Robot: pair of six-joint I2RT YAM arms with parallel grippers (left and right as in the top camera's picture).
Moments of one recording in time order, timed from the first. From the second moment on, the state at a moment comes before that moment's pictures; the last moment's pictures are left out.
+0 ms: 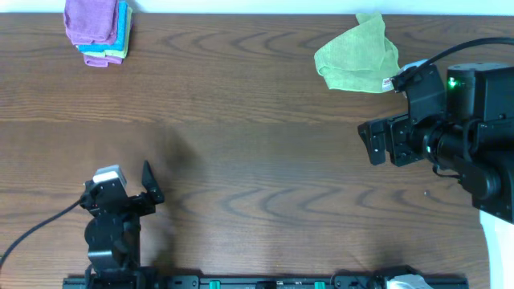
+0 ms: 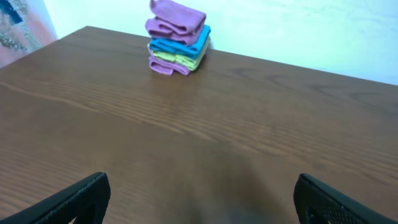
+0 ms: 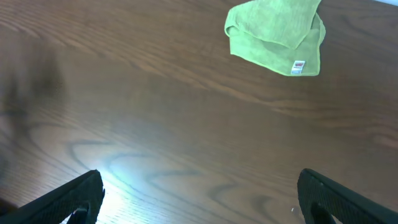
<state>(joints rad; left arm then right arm) 0.04 0.15 0.25 -0.37 -0.14 -0.15 0.17 1.25 1.74 -1.41 -0.11 -0.08</state>
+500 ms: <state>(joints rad) 0.04 0.01 0.11 -0.37 -0.15 -0.23 0.17 1.25 1.74 -1.41 -0.11 -0.08</state>
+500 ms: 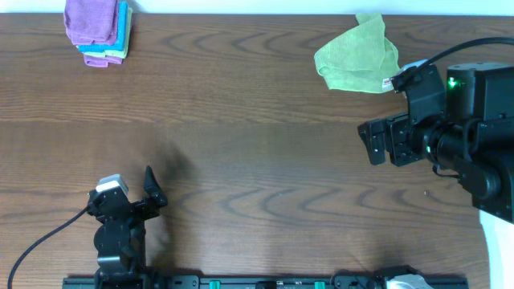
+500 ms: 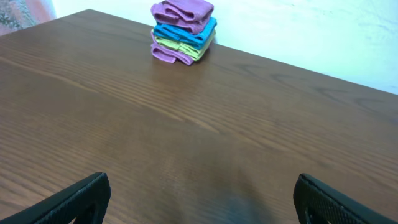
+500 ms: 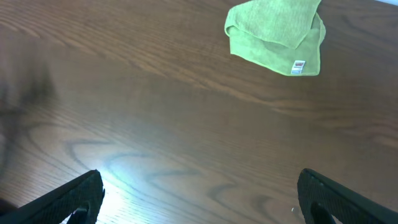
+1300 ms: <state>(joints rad) 0.04 0.01 0.11 -0.36 -0.15 -0.12 0.17 1.25 1.74 -1.41 -0.11 -0.08</state>
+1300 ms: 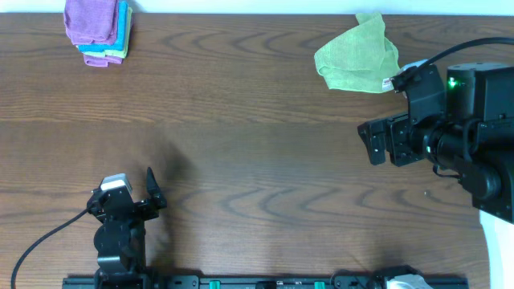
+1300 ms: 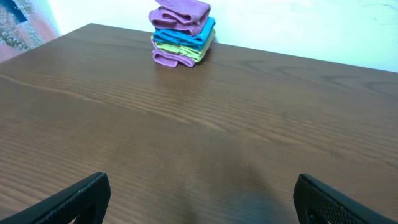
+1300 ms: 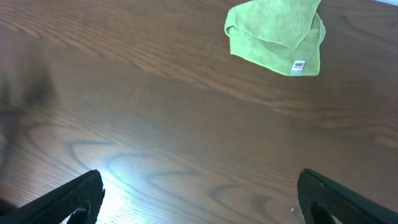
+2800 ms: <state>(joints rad) 0.04 0.01 0.11 -0.36 -0.16 -0.11 0.11 0.02 0.18 -0.72 -0.14 -0.30</state>
